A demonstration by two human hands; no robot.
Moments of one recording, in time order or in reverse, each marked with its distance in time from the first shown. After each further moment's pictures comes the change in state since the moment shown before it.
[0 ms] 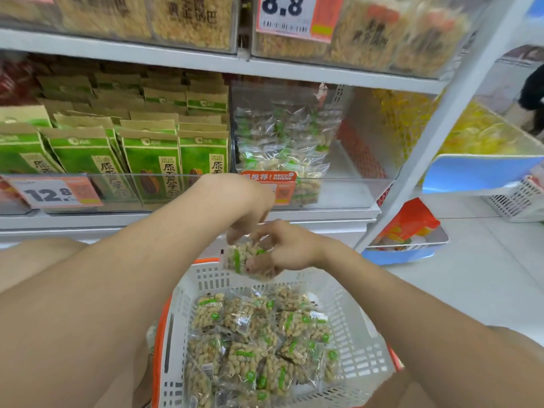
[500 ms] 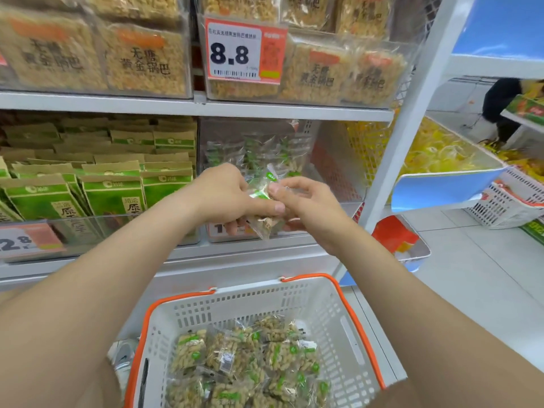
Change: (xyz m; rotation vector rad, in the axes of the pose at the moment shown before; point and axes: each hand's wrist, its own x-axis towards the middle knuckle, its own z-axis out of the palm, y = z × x) left_hand -0.008 0.001 -0.038 -0.869 0.452 -0.076; right_hand -0.049 -0.027 -0.091 0.631 0.600 -0.114
